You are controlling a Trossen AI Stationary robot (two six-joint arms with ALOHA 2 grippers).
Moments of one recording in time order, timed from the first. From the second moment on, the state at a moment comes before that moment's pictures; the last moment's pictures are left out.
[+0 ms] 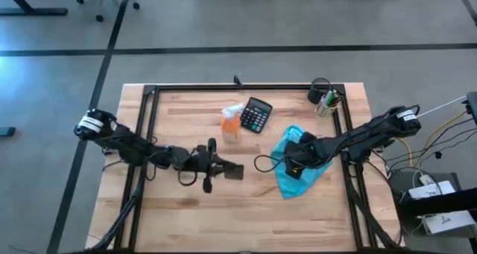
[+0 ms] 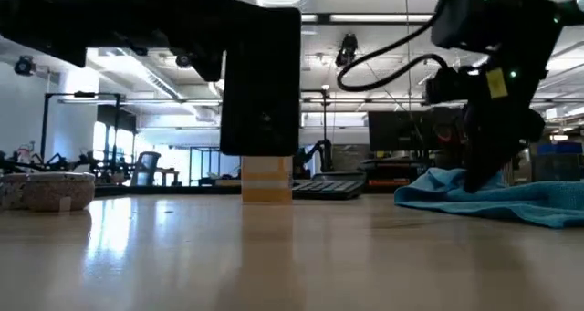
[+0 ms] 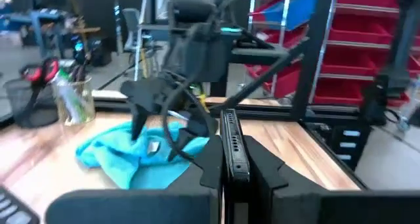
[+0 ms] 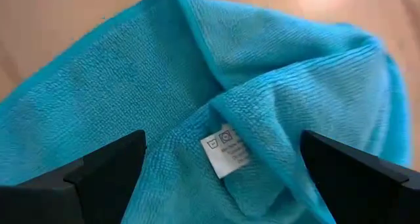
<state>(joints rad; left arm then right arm) -0.26 1.49 0.48 1.05 -0.23 -0.11 0.21 1.41 0.66 -0.59 0.34 0.64</state>
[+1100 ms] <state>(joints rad) -0.24 1.53 0.48 1.11 -0.26 -0.05 0.35 1.76 1.08 -0.13 0.29 0.37</state>
